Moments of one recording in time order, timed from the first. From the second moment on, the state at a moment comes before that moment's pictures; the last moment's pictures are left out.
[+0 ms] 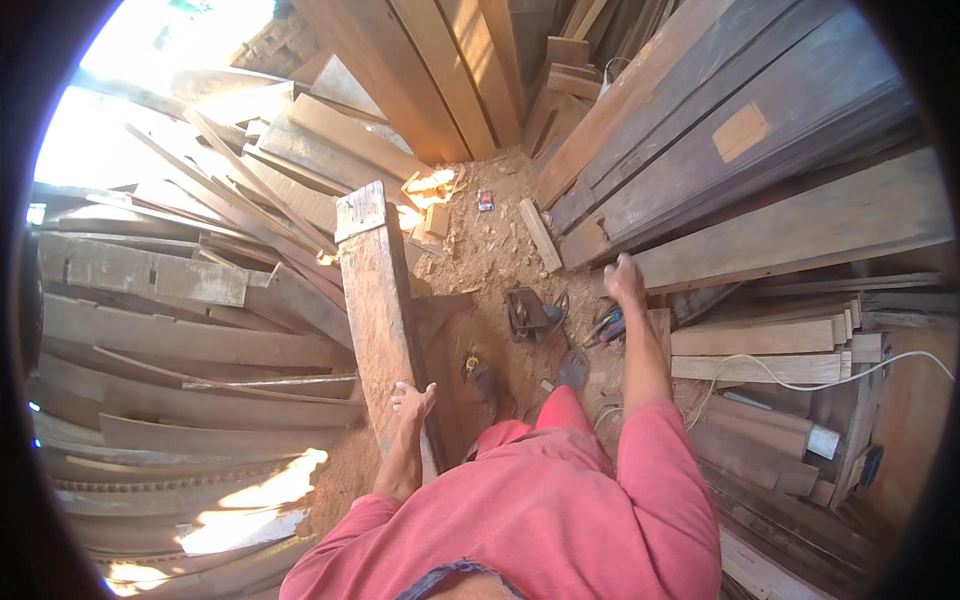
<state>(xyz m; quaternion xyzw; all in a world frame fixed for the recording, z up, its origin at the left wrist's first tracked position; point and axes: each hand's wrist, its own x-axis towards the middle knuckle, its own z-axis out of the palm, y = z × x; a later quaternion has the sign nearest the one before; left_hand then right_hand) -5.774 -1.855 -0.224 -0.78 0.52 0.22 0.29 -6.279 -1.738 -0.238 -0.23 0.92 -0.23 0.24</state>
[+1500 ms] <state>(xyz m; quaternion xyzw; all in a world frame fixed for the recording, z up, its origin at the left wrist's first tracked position) -5.852 -2.074 -0.232 -0.62 0.74 0.21 0.17 -6.217 -1.657 -0.325 -0.10 0.90 -0.23 0.36</state>
